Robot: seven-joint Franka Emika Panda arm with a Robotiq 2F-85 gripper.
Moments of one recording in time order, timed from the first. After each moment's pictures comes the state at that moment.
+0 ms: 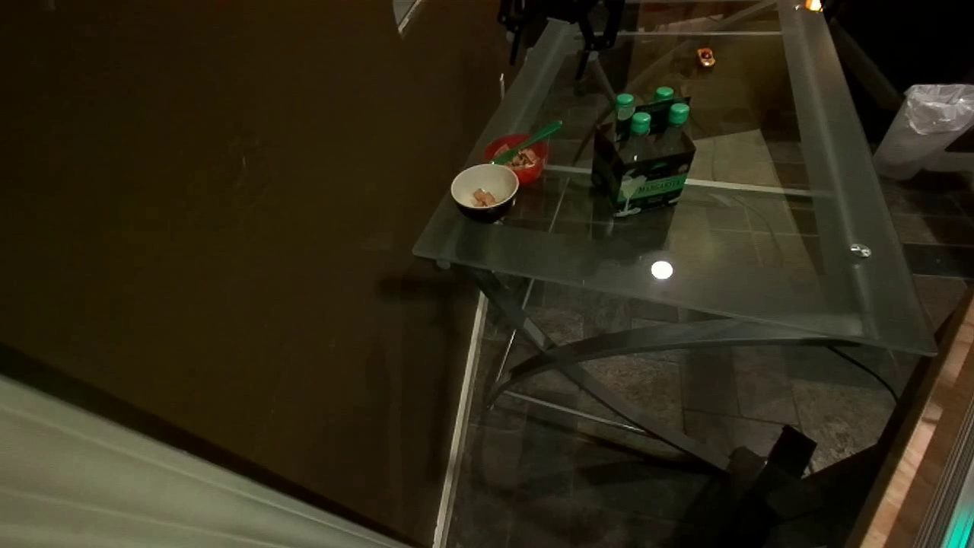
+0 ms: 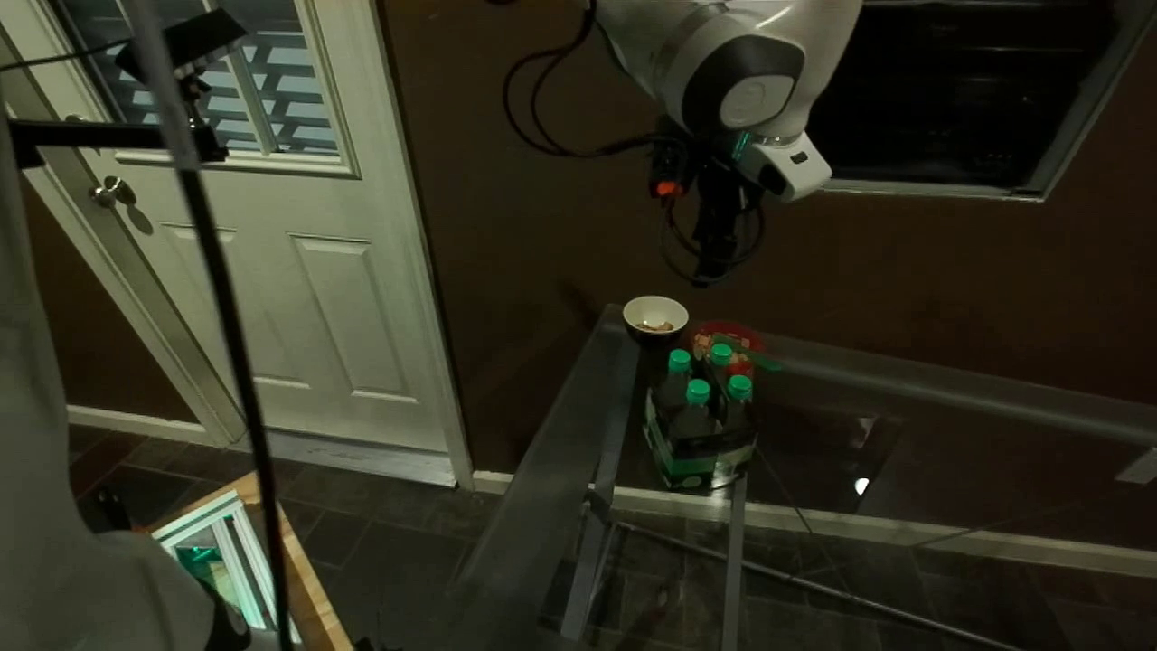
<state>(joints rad) -0.06 0.36 -0.06 -1.74 0.35 2.18 0.61</state>
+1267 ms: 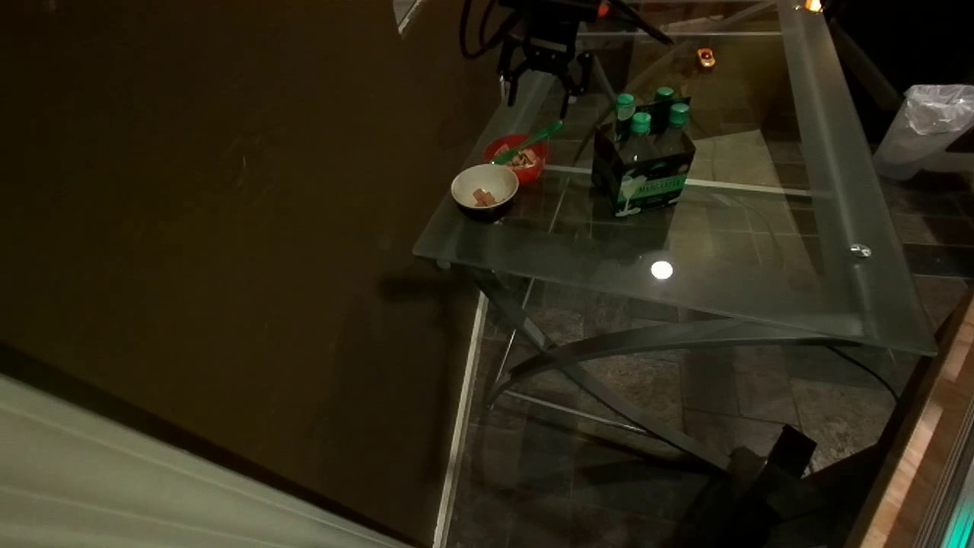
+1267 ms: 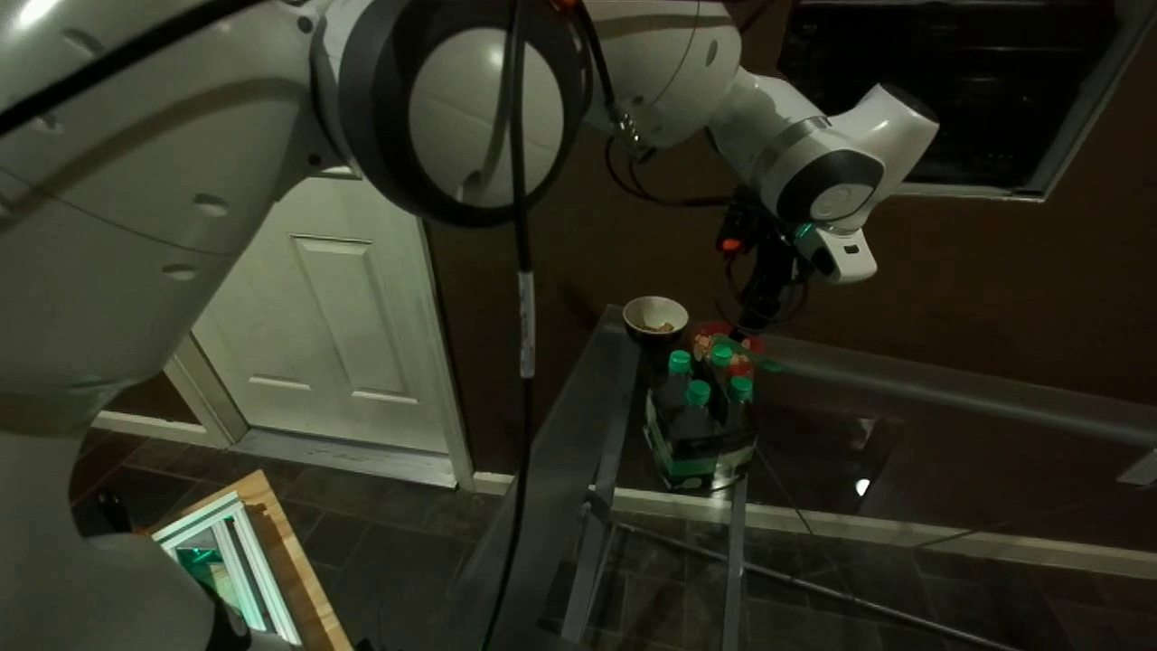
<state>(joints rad) -0.15 0.82 -0.07 -1.22 0.39 1.96 0.79</state>
